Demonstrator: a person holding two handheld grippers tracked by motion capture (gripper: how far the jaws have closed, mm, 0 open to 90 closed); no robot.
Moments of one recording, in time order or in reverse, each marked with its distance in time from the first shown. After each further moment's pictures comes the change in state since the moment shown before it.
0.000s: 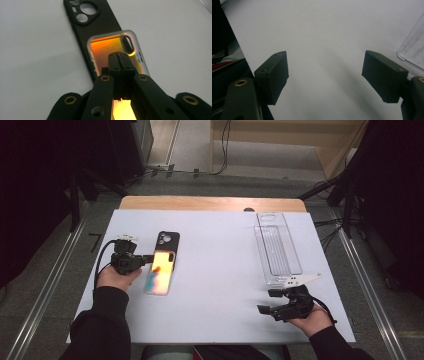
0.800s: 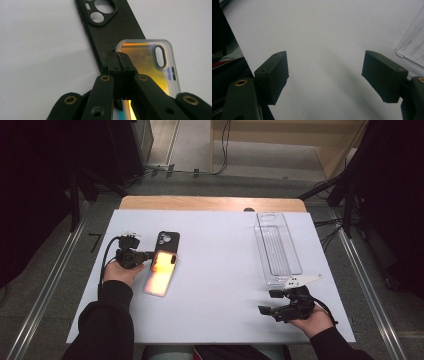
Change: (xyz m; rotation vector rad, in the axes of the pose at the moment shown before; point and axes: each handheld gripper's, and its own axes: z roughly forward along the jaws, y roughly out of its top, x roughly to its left) left arm 0.020 0.008 0.032 0.032 0.021 -0.033; right arm 0.000 -0.002 -0.002 0.001 -0.009 0.005
